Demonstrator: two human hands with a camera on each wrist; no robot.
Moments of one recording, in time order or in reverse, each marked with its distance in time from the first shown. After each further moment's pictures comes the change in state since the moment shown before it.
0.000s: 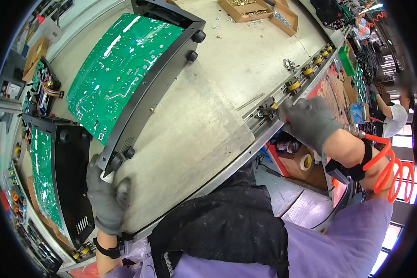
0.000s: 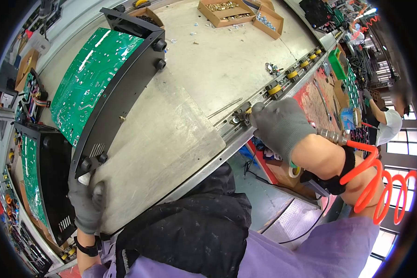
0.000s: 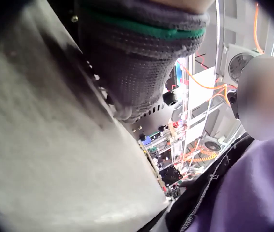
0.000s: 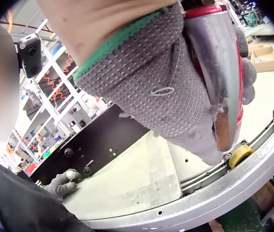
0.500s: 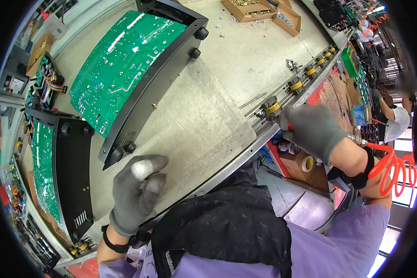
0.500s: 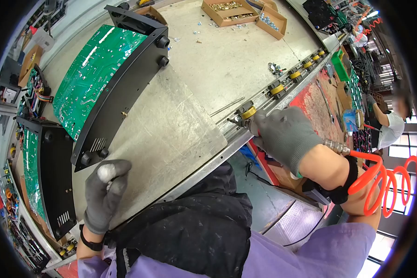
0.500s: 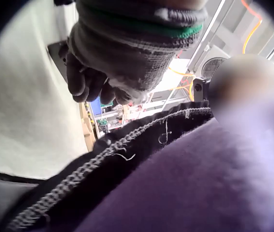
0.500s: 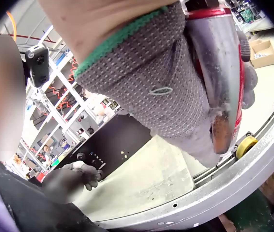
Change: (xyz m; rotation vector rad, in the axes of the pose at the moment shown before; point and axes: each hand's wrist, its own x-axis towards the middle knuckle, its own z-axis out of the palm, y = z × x) left_hand 0.037 0.062 0.003 -0.804 -0.142 -0.011; right_hand -0.015 -0.001 0.005 0.142 -0.026 0.000
